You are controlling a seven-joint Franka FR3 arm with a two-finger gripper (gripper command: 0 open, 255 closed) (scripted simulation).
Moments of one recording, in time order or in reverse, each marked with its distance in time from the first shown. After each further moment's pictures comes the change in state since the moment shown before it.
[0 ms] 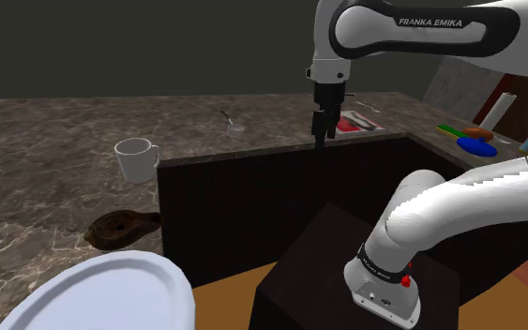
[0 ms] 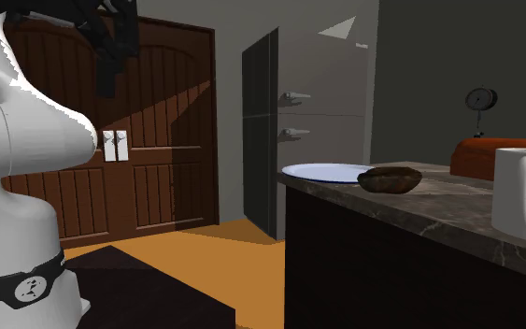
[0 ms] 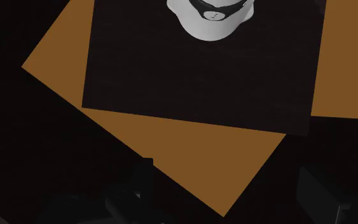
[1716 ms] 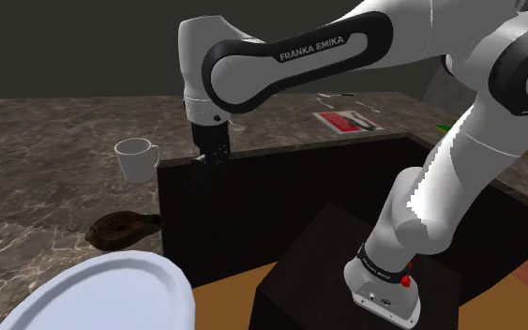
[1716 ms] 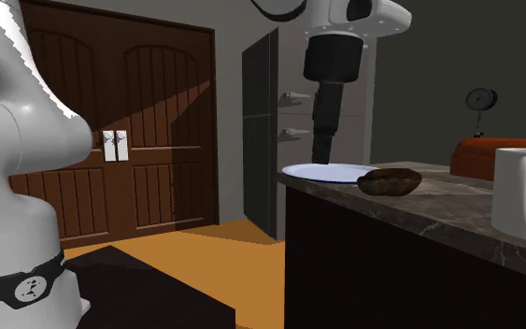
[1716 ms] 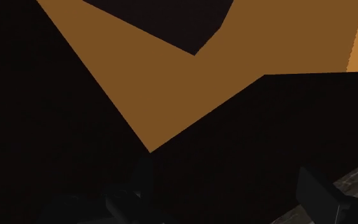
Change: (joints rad) arm 0.222 0.598 0.347 0.305 0.122 0.434 0.191
